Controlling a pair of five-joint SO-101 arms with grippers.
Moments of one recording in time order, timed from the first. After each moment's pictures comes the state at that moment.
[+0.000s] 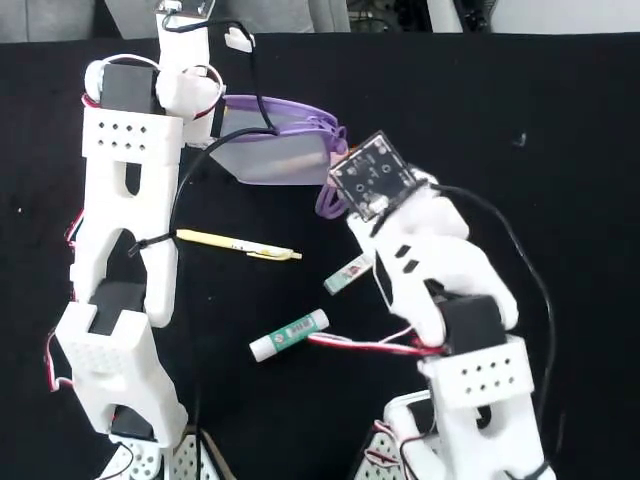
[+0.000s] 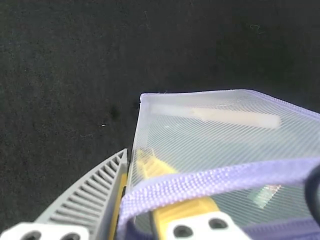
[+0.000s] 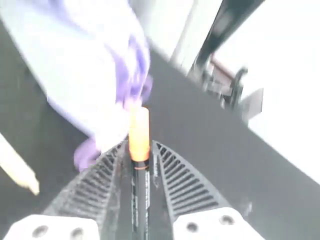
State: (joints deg) left arm 1.9 20.4 -48.5 97.2 -4.4; right arm -12.5 -58.5 45.6 45.4 30.2
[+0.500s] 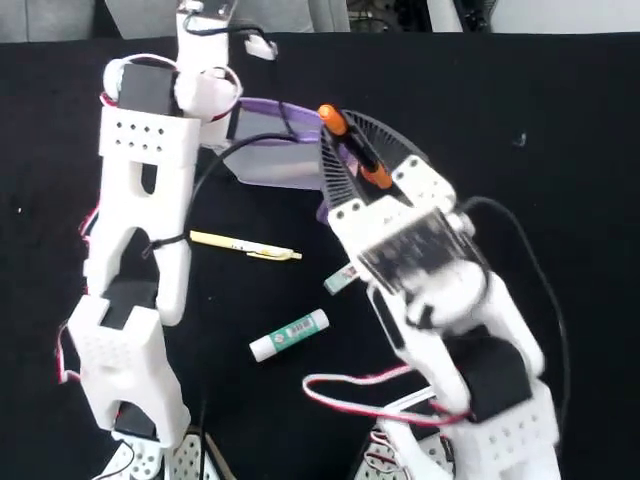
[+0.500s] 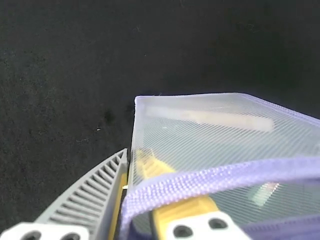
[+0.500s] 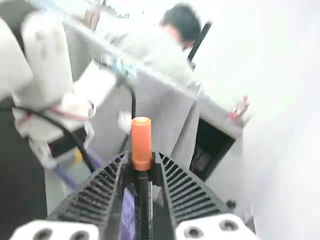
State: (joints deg) left arm 5.9 21.1 -53.1 100.1 -4.7; right arm -22.3 -67.1 37.1 35.1 27.0
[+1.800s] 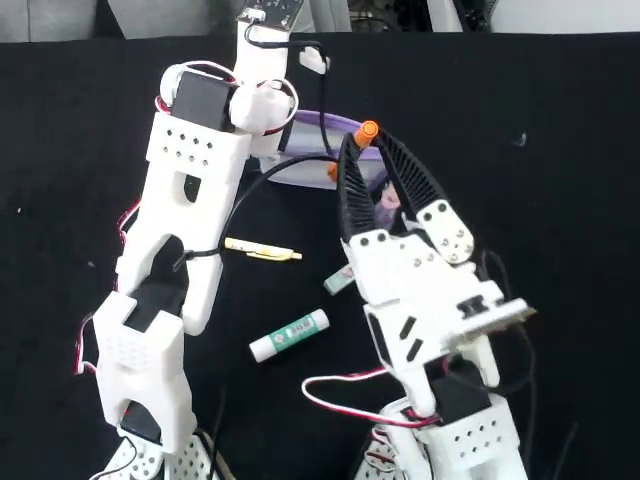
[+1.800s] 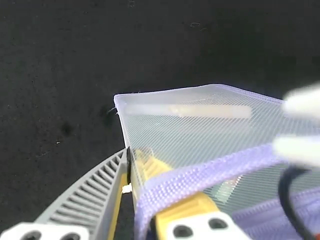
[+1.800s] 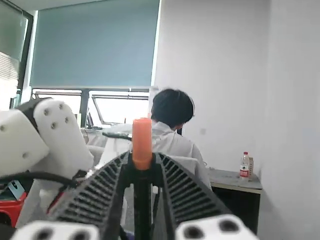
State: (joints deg) left arm 15.6 21.6 -56.2 100.4 -0.6; right arm -20.0 -85.1 72.3 -4.4 5.2
